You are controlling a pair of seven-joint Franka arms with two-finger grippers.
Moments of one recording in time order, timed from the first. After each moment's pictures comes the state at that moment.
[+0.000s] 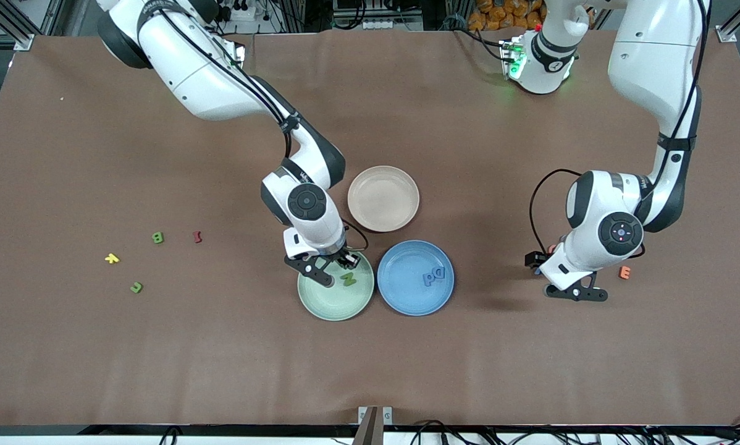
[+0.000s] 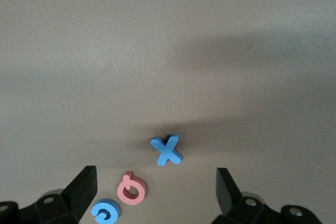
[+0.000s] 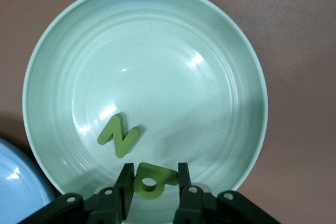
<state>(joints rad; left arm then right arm) -0.24 0.57 0.07 -1.76 0.04 2.26 -0.08 0.44 0.85 0.23 -1.39 -0.22 2.32 1.25</state>
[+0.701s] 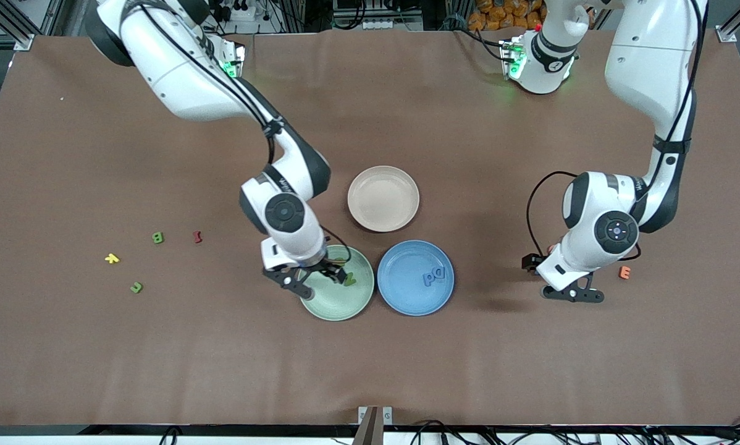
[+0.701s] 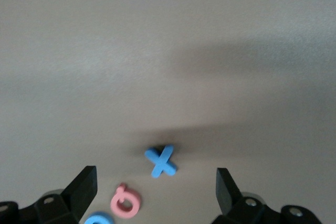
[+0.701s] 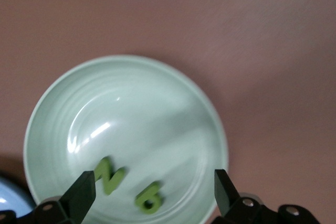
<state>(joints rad) -0.24 0.59 0.06 -1.77 0.03 2.34 -0.08 0.36 0.81 0.22 -1.35 -0.22 2.20 1.14</state>
